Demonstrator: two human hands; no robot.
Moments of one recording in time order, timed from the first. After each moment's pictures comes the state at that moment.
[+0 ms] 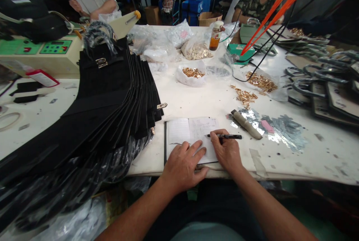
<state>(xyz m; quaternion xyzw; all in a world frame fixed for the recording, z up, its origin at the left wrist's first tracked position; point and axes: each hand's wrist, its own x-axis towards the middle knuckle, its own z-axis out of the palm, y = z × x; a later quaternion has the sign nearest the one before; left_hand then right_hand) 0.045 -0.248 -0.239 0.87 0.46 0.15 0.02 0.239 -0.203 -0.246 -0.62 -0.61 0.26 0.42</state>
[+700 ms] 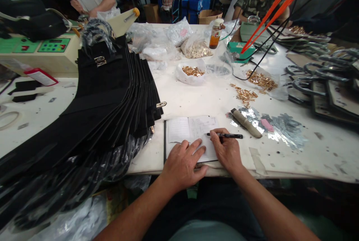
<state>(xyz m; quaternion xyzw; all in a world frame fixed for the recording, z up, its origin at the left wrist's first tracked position) 0.046 -0.249 -0.236 0.87 0.46 0.15 0.02 0.241 -0.206 -0.246 -0.61 -0.60 0.29 0.44</state>
